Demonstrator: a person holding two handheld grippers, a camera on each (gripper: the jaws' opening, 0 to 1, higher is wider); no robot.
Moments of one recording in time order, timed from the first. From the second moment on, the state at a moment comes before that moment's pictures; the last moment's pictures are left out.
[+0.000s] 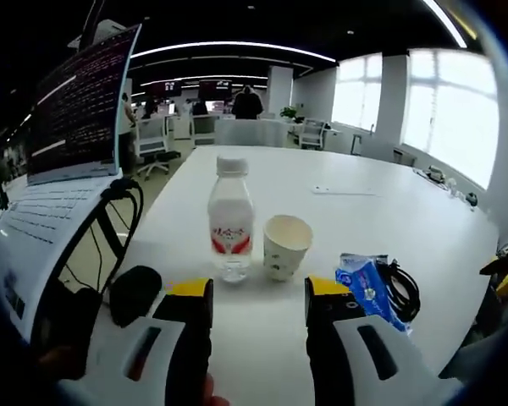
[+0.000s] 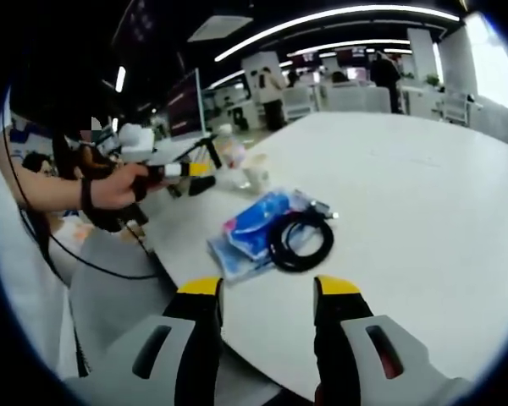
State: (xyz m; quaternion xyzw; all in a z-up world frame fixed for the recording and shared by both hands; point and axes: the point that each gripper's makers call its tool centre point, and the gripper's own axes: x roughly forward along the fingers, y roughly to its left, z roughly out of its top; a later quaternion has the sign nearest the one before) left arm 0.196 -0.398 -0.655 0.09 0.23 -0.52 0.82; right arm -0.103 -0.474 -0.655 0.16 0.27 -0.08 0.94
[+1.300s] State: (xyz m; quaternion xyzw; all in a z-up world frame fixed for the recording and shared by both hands) left arm 0.127 -0.383 -0.676 0.12 0.26 -0.56 0.78; right arm -0.061 -0.485 -0.694 0.19 0.29 -0.06 0.94
